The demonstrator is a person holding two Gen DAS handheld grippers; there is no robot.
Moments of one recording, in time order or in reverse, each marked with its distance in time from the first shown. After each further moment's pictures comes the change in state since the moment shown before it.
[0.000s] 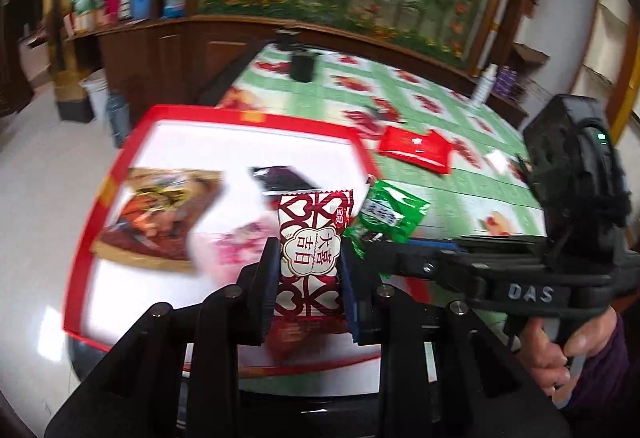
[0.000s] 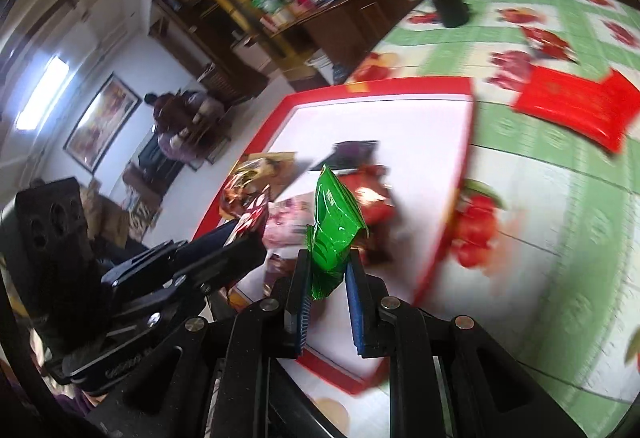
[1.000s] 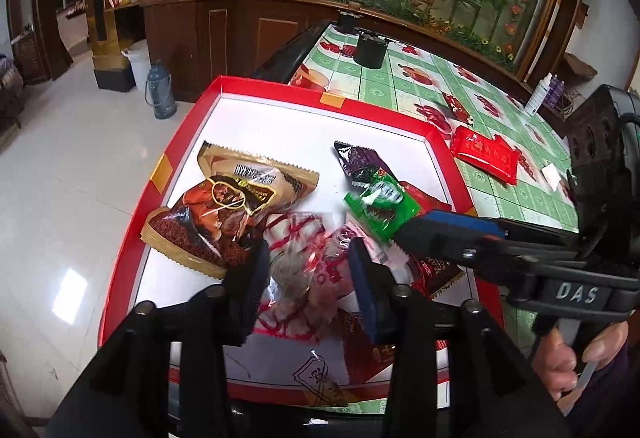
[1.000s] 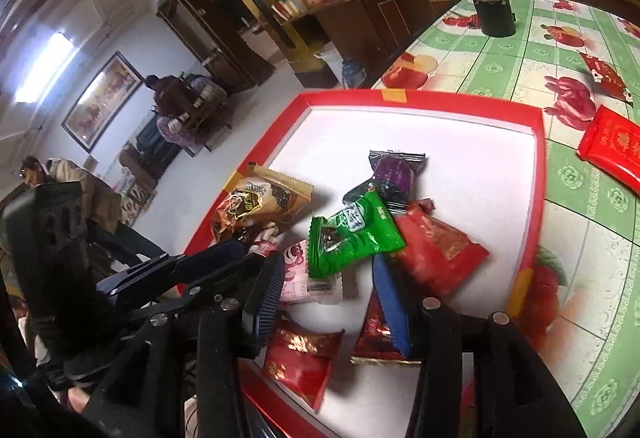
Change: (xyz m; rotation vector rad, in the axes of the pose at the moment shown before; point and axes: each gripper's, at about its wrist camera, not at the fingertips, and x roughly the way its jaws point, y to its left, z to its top) left arm 0.016 0.037 0.006 -0.080 0.055 0.135; right arm 0.030 0.008 0.026 -0.053 -0.013 0.002
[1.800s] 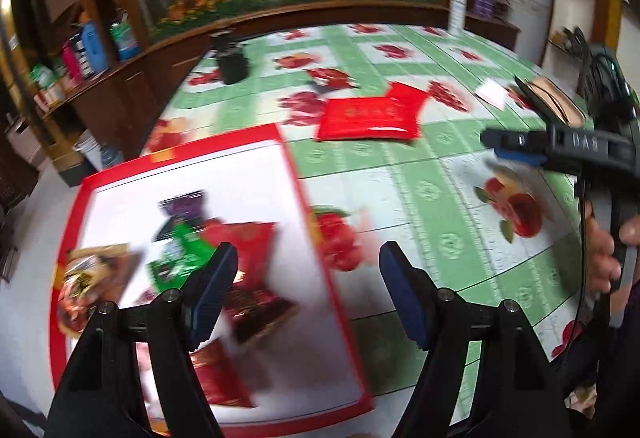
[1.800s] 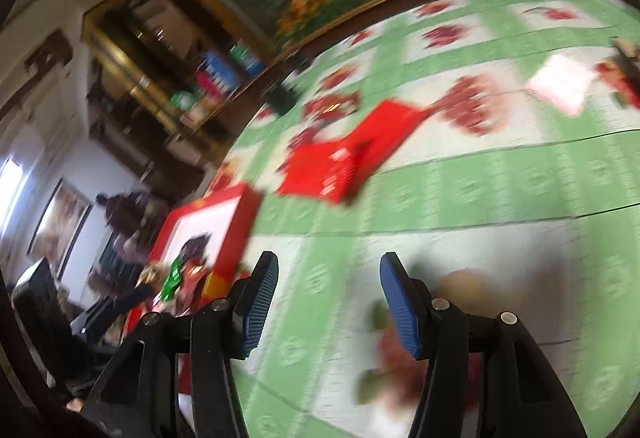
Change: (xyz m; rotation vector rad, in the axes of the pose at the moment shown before) left arm 0.018 -0.163 -0.003 0.413 0.004 -0.025; right arm -0.171 -0.192 -0.056 0.361 -0.317 -0.231
